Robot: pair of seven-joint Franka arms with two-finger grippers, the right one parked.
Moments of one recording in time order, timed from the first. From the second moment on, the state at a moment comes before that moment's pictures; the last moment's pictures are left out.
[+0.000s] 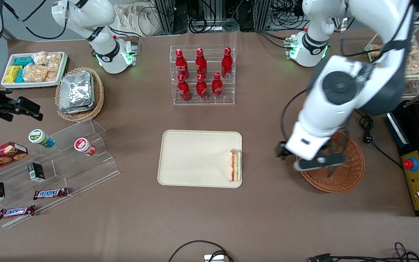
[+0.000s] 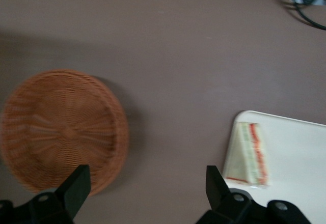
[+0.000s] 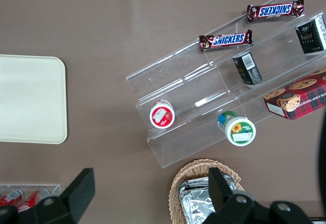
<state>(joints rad) 0.01 0.32 -0.42 -1.51 0.23 1.88 -0.59</state>
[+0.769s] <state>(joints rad) 0.02 0.05 -0.12 -1.59 0.00 1.68 -0.10</state>
